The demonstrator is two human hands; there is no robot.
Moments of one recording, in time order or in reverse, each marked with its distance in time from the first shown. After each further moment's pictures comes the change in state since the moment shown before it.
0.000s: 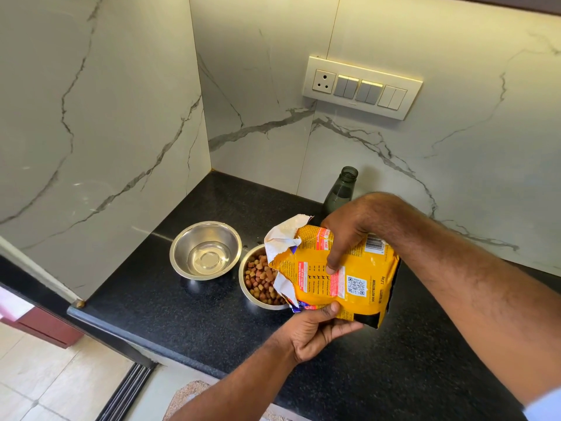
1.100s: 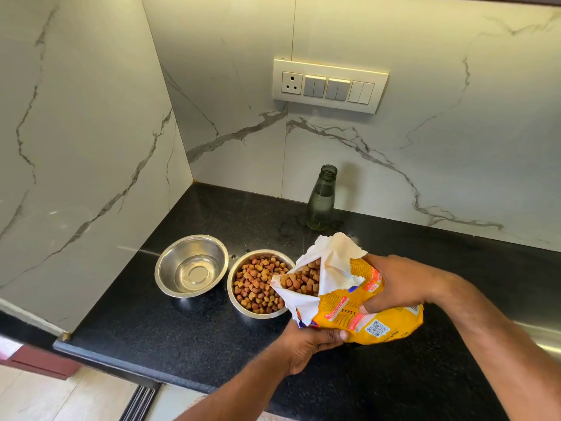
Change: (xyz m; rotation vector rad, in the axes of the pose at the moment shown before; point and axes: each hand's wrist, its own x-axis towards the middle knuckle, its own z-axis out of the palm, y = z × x) left_hand 0.006 -0.004 -0.017 0.658 0.097 -0.015; right_hand 0.013 0.105 0.139 0.469 0.368 -0.219
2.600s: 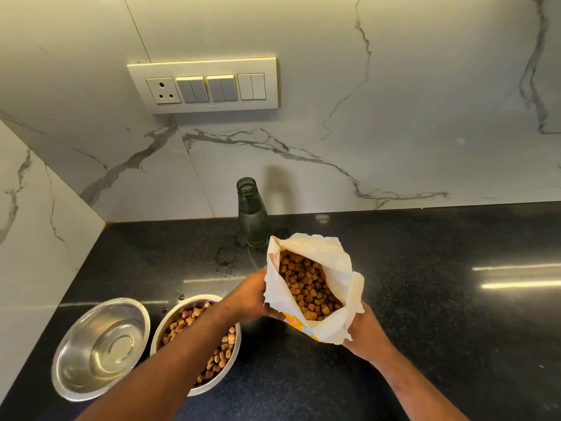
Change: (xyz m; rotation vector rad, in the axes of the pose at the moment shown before) left_hand 0.159 0.103 -0.014 1.256 -0.138 0.043; right_hand 0.052 0.114 0.134 0.793 0.630 0.157
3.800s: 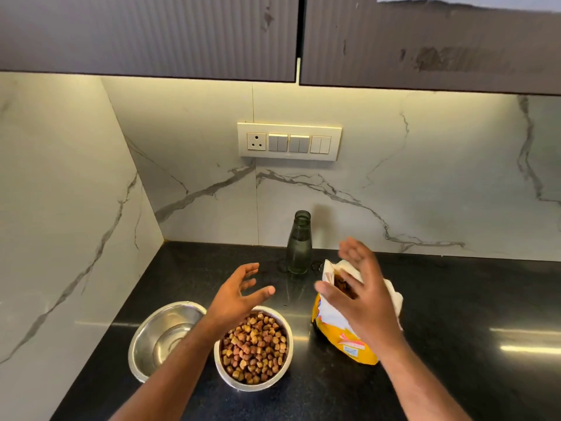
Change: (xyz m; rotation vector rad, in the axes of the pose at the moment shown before) left_hand -0.143 -0.030 -0.088 -0.427 0.477 0.047; right_hand -0.051 -0.218 0.040 0.314 0.244 -0.419
